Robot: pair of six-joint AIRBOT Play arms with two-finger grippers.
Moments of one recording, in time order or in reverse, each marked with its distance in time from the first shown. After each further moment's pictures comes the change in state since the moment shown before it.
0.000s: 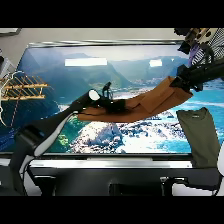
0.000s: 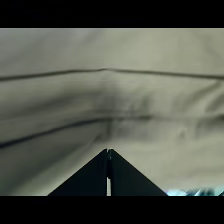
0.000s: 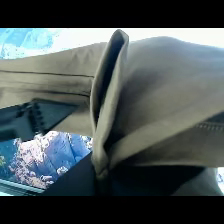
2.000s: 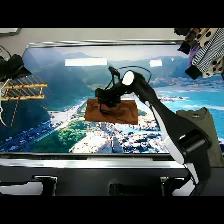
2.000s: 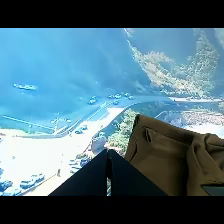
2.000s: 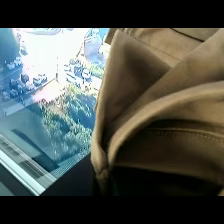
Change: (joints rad) left arm 0.806 0.497 0.242 0.481 -0.639 -0.066; right arm 0.711 -0.344 0.013 0.111 -0.475 0.131
